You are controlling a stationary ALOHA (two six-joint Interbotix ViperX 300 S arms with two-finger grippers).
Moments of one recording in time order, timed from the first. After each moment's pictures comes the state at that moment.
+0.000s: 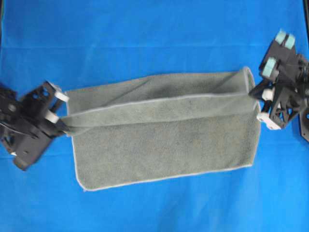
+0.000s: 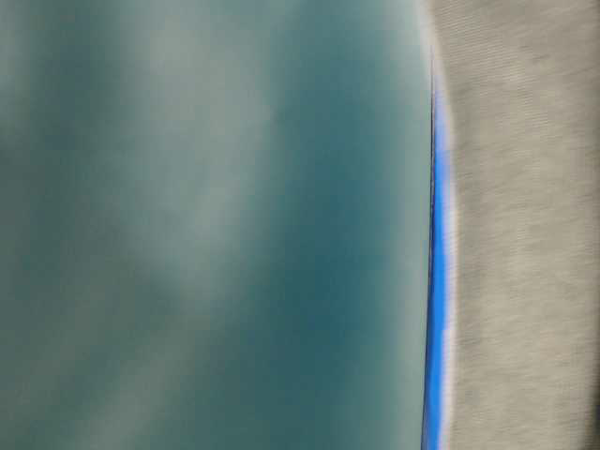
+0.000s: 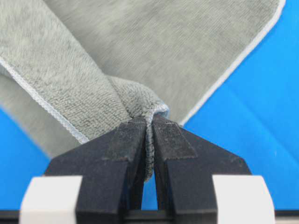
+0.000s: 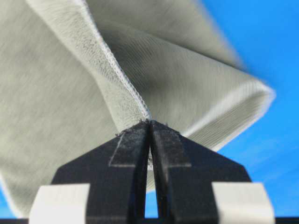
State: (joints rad) left arm -0.18 -0.50 0.93 -0.03 0.55 0.61; right arm 0.04 -0.63 0.97 -0.29 0.73 0.75
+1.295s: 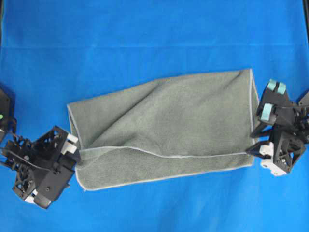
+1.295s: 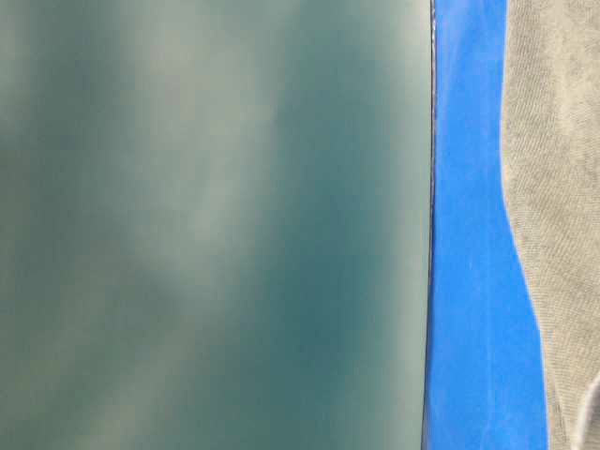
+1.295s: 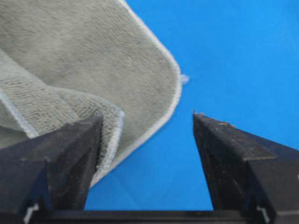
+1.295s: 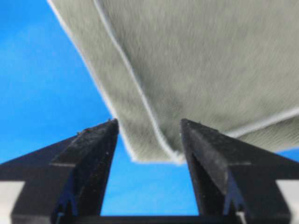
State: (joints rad) left arm -0.44 -0.32 0.88 -0.03 0.39 0.14; right arm 0.36 -0.55 0.99 -0.26 0.59 1.01
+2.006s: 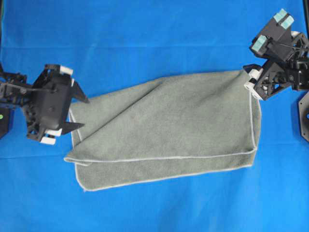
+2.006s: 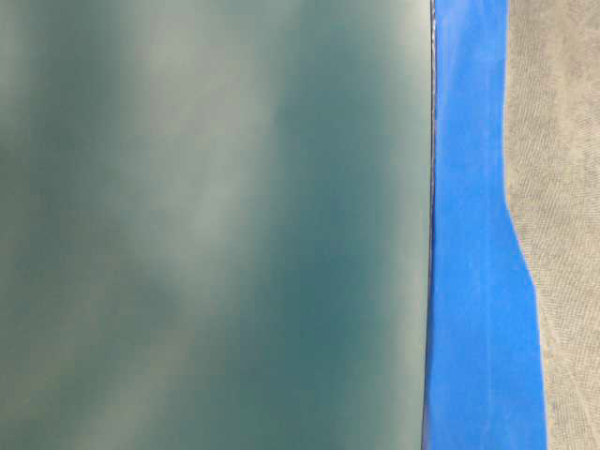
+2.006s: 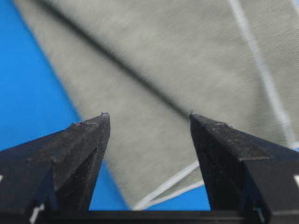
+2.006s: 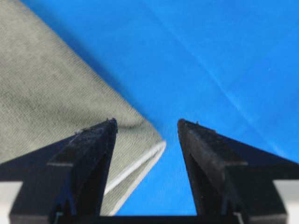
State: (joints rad) left arm -0.01 -0.46 0.91 -0.02 0.39 0.23; right arm -0.13 -0.50 0.97 -0.67 0.73 1.00
